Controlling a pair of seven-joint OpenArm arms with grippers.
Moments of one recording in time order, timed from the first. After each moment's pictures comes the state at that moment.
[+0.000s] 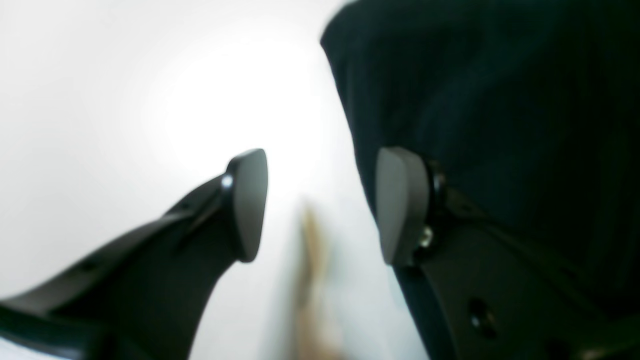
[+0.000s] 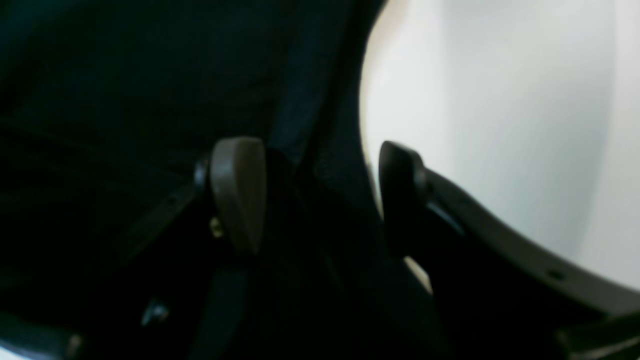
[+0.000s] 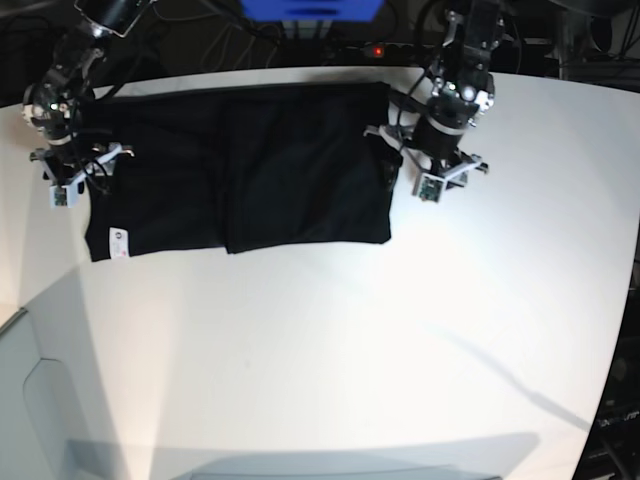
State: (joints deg) left arm 22.6 -12.1 5.8 104.2 -3.8 -5.3 30.7; right arm -11.7 3.5 39.9 88.4 1.7 38.7 -34.2
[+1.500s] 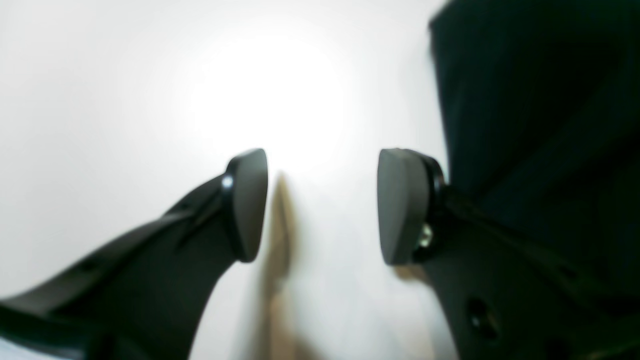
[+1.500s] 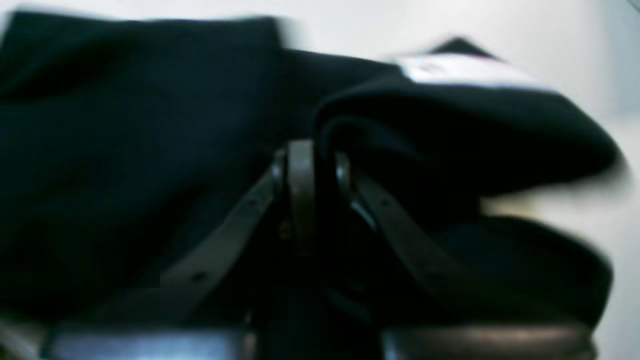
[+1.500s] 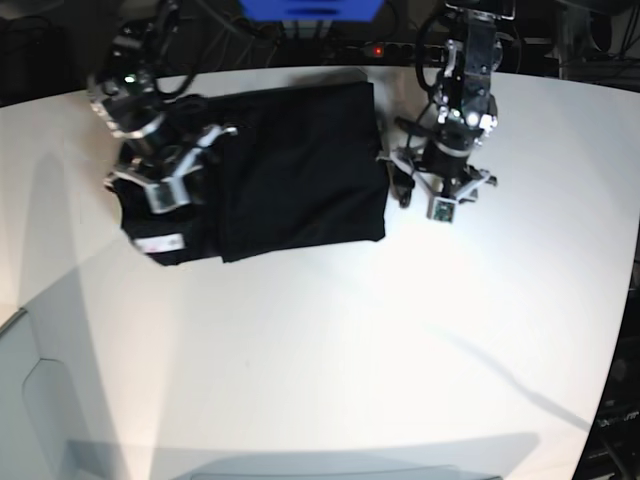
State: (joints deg) left arm 16.7 -9.7 1.3 97.7 -3.8 -5.4 31.0; right arm -21.7 -9.2 15.3 117.1 -1.5 39.7 -38.8
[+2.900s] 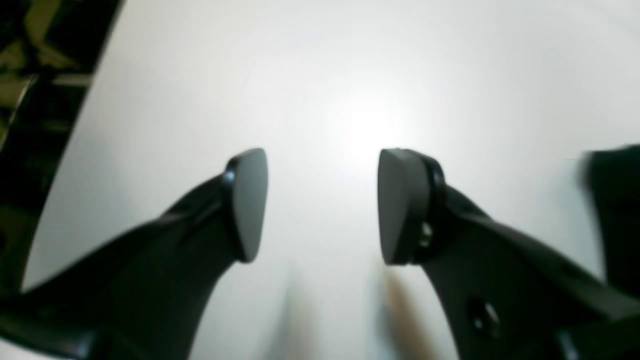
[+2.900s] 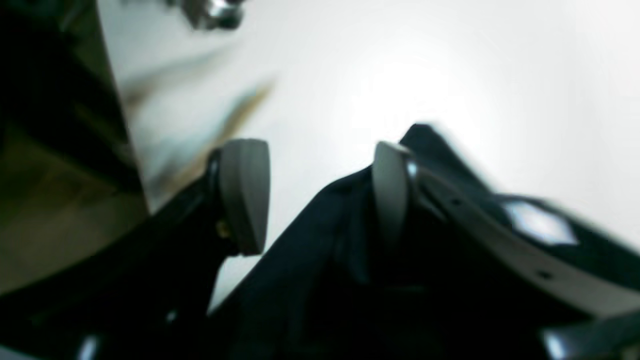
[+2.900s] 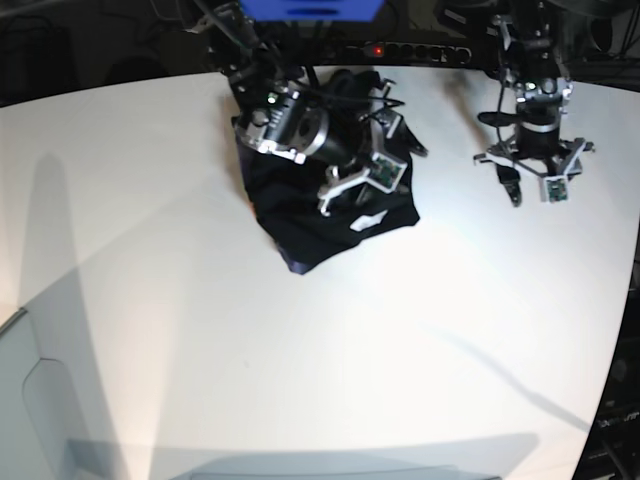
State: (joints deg) left arm 25.6 -7.6 -25.1 111.3 -6.1 -5.4 31.5; right arm -11.5 -6.9 -27.1 106.5 -1.3 39.7 -38.5
